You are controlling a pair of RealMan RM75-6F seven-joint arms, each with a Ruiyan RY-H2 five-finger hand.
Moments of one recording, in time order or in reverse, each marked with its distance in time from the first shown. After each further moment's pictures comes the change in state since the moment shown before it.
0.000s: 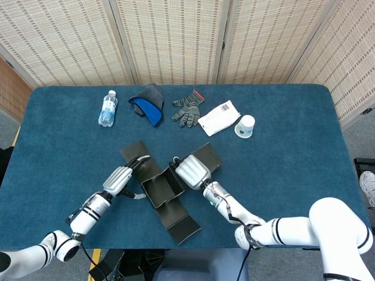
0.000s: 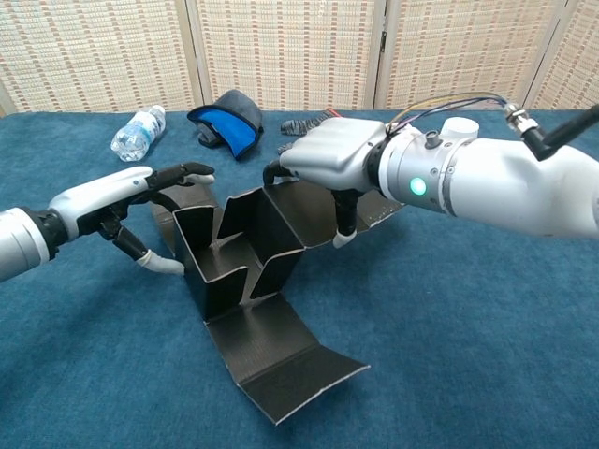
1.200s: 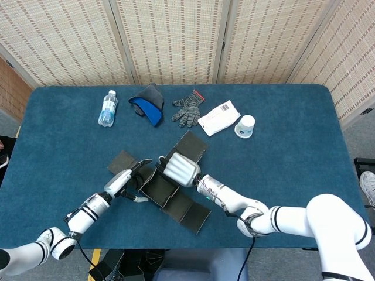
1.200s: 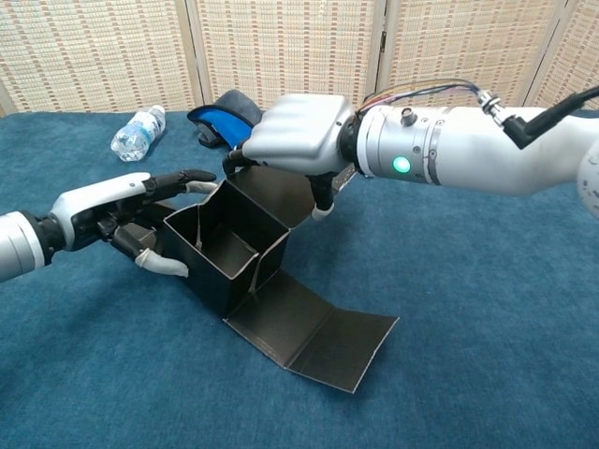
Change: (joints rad) left arm -0.029 0.020 0.051 0.025 0.055 -0.021 -0.372; right arm 0.059 0.022 -0.010 0.145 -0.356 -0.101 0.157
